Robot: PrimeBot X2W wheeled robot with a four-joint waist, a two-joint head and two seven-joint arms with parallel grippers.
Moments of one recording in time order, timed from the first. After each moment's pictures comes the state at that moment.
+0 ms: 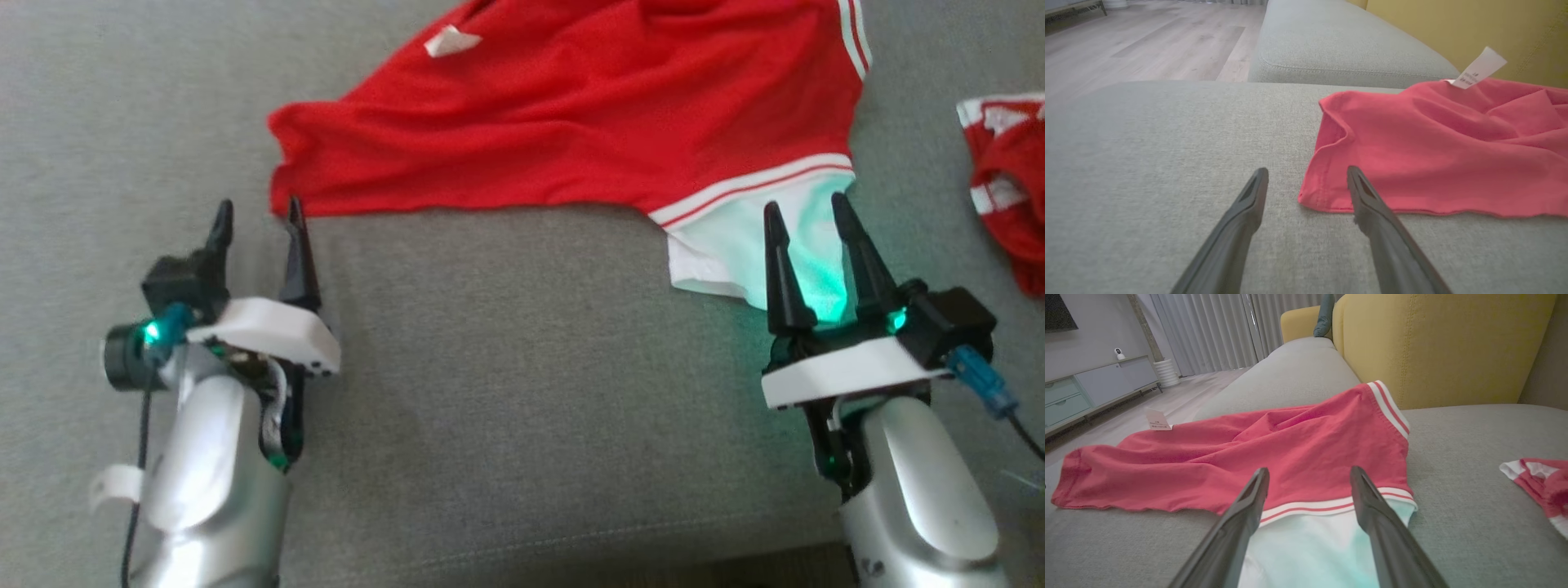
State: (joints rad) left arm -0.41 0.04 -0.09 0.51 -0.14 0.06 -0.26; right arm -0.28 -0.05 0.10 0.30 0.17 0.12 -0.25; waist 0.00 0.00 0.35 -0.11
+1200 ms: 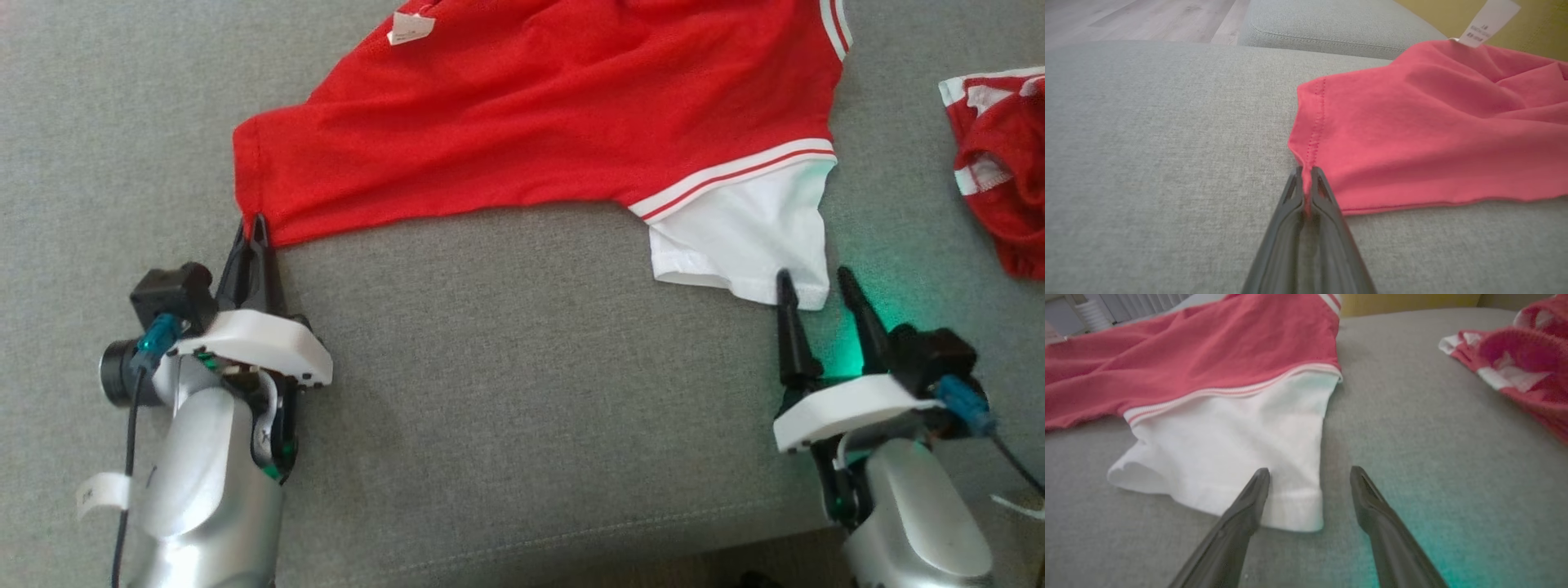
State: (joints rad) left arm -0.41 0.03 -0.06 0.56 -0.15 0.02 -0.26; right arm -0.26 -0.05 0.03 0.50 0.17 0.12 -0.25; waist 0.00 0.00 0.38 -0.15
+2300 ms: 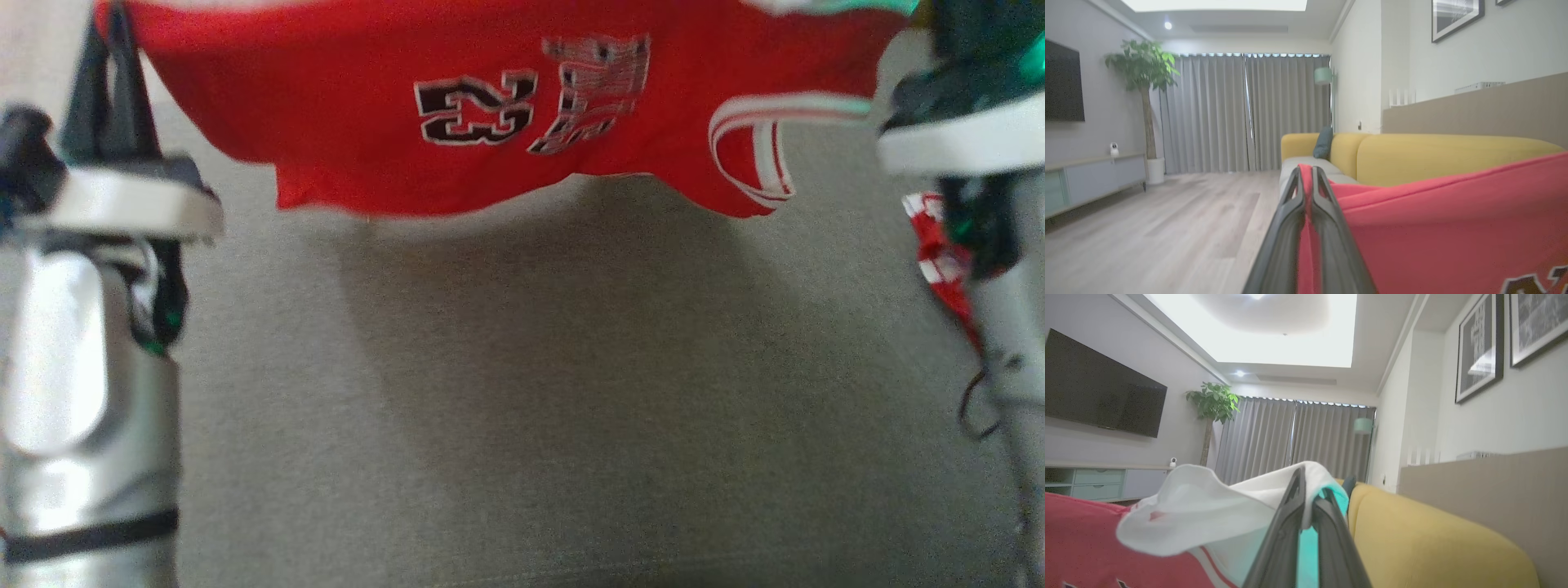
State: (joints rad) left arm -0.59 0.14 0.02 0.32 -0.10 -0.06 -0.26; right arm -0.72 -0.30 0.20 0.24 0.27 0.12 -0.22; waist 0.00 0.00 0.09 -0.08
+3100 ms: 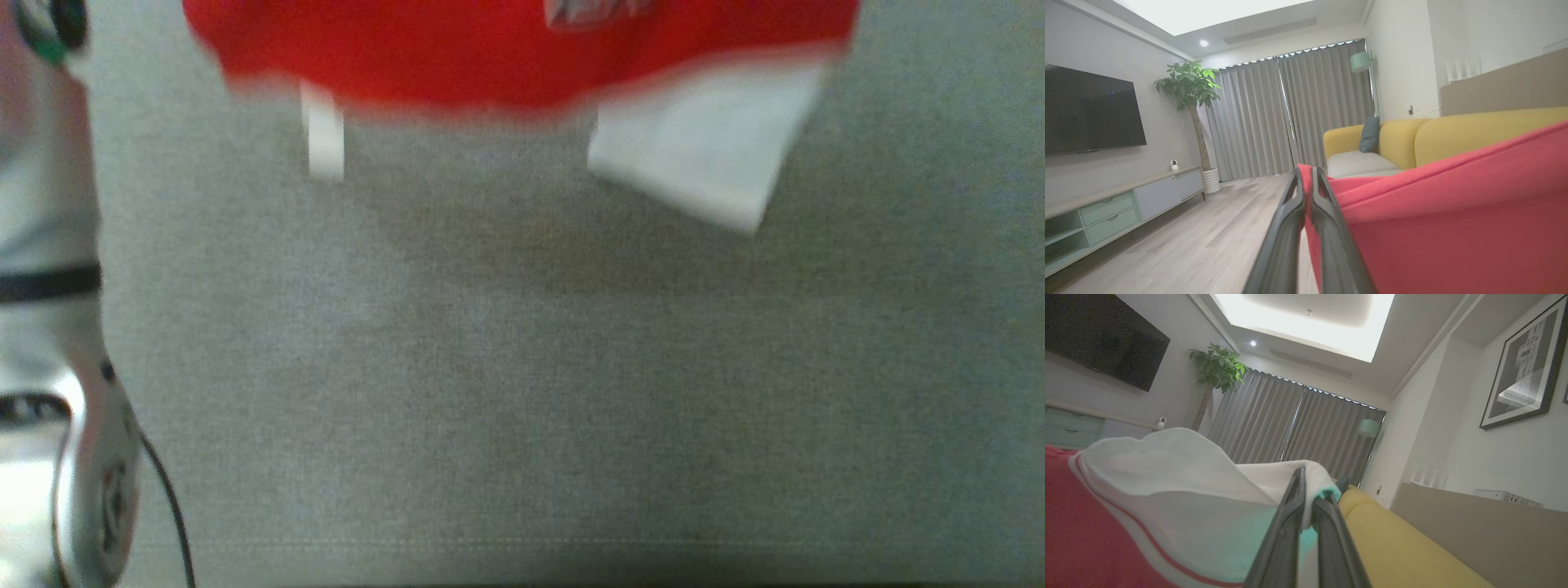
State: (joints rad) left arm -1.14 0.18 -0.06 0.60 0.01 0.02 -0.24; right arm -1.30 -0.38 0.26 0.54 0.12 0.12 -0.15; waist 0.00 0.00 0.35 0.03
